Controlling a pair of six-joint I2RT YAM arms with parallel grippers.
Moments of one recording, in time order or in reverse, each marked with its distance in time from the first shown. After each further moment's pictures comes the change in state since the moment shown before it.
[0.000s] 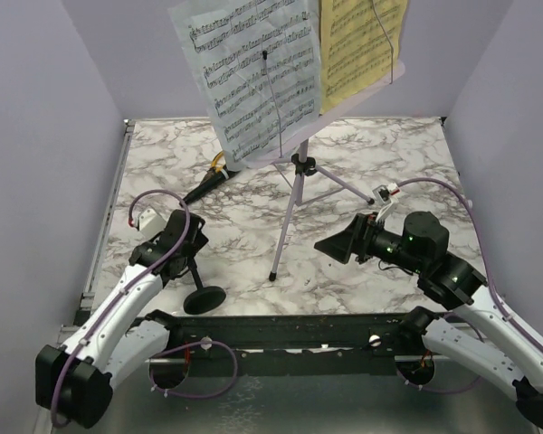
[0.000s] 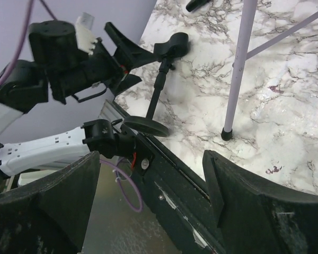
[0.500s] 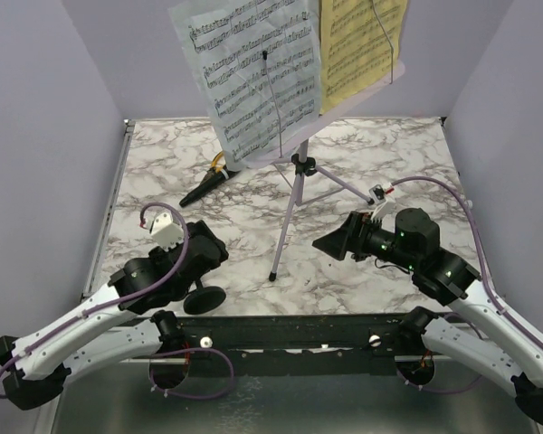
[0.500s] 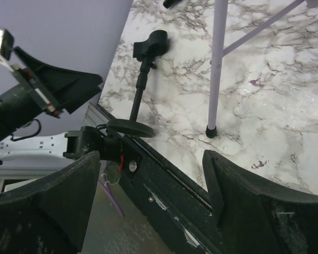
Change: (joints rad) left arm -0.523 -0.186 0.185 -0.233 -0.153 -0.151; right arm 0.000 0.039 0.002 -0.035 0.061 -0.009
